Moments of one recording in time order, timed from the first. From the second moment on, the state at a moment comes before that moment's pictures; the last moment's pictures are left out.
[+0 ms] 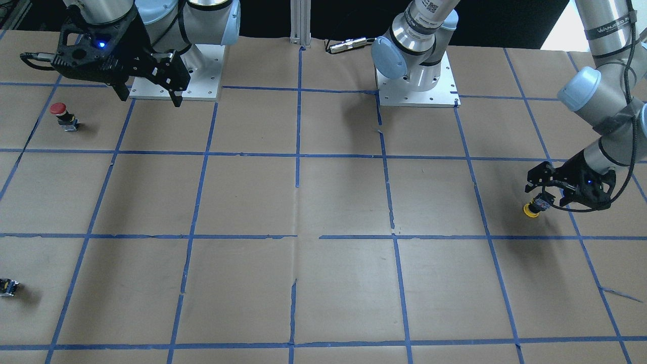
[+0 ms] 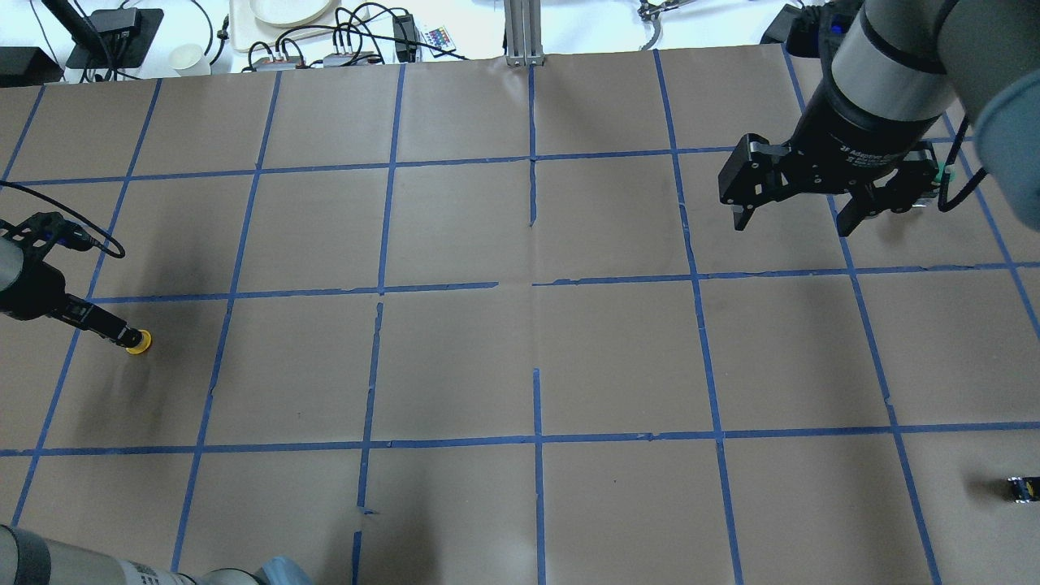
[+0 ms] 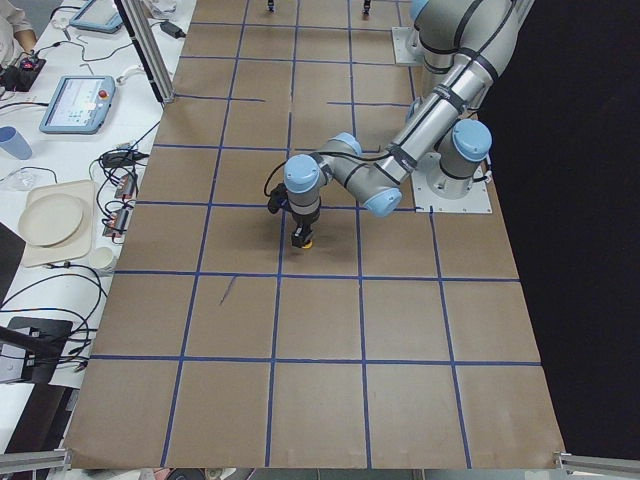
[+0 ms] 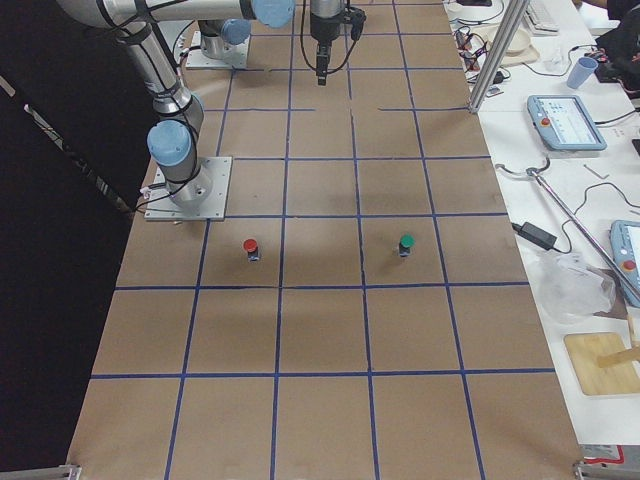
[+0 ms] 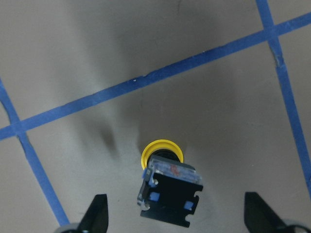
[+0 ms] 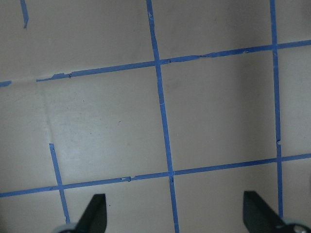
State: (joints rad) left arm -0.85 -1.86 -1.94 -0.99 1.55 1.16; right arm 1.56 -1.69 1.65 -1.53 -1.57 0.11
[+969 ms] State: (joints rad) left arm -0.85 -1.87 -1.94 -0.99 1.55 1.34; right arm 1.56 -1.70 1.69 -1.52 -1.56 0.09
